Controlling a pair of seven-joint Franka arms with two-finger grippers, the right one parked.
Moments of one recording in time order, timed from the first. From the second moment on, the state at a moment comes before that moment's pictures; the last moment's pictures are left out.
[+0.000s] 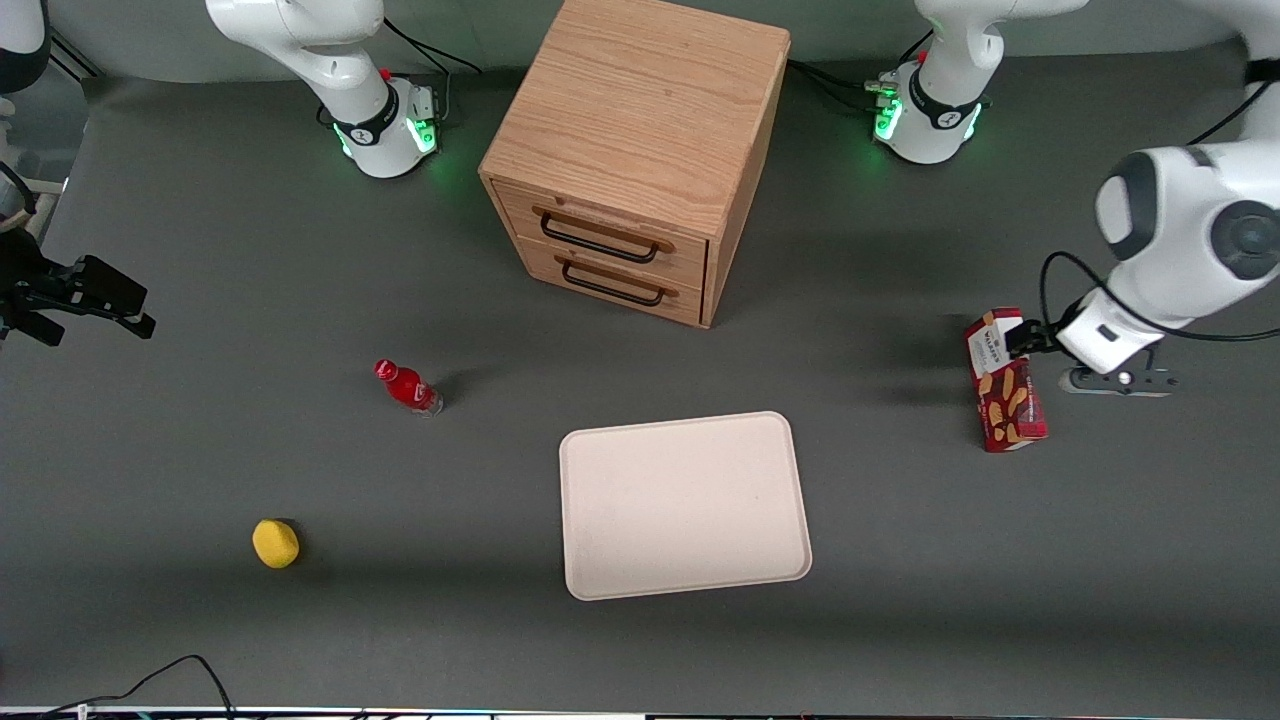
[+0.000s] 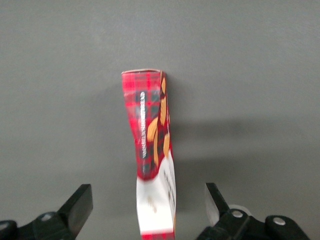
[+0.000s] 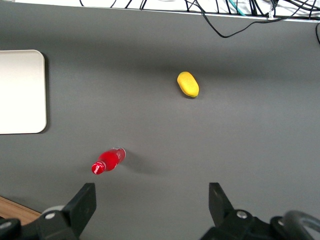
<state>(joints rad) 0.02 0.09 0.03 -2.28 0.04 2.37 0.09</state>
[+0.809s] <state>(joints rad) 0.03 0.28 0.03 -2.35 0.04 2.73 0.12</state>
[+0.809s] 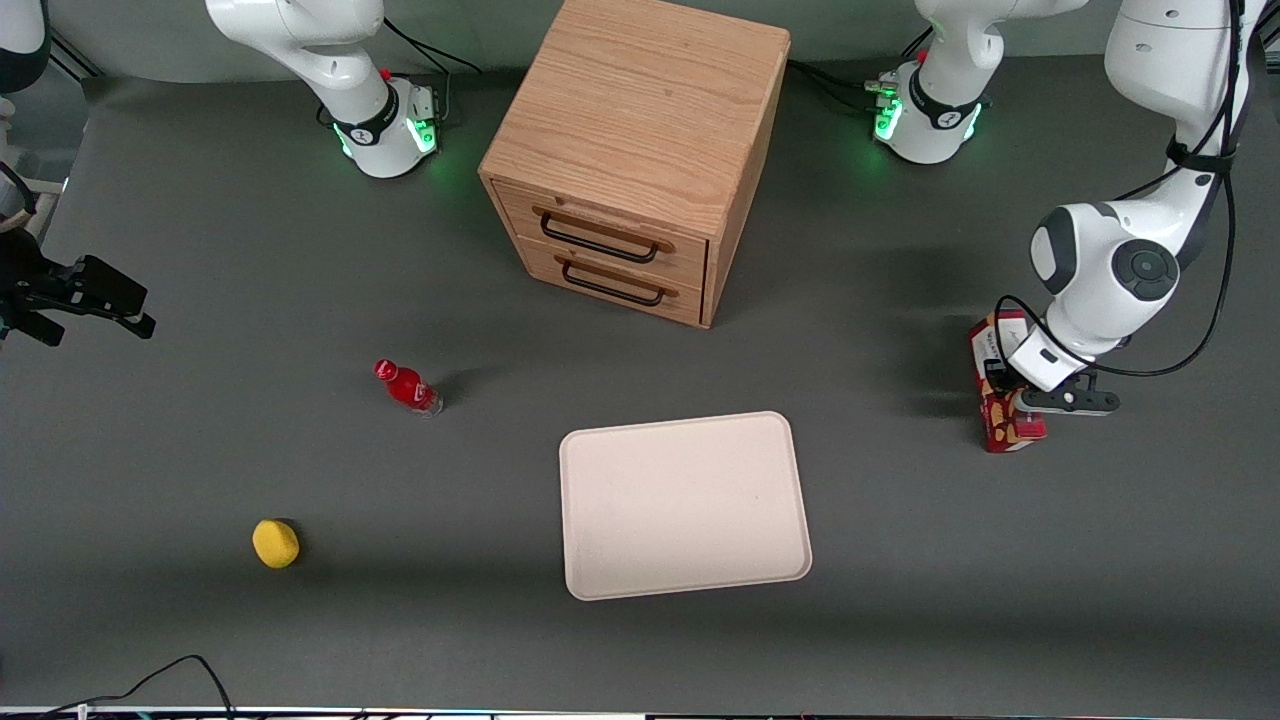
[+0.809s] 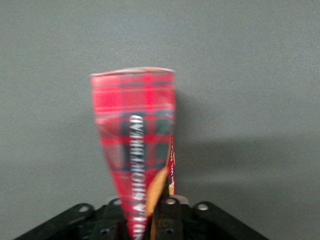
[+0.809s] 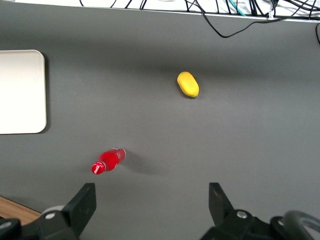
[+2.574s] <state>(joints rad) -0.02 0.78 -0.47 -1.58 0.38 2.49 -0.73</state>
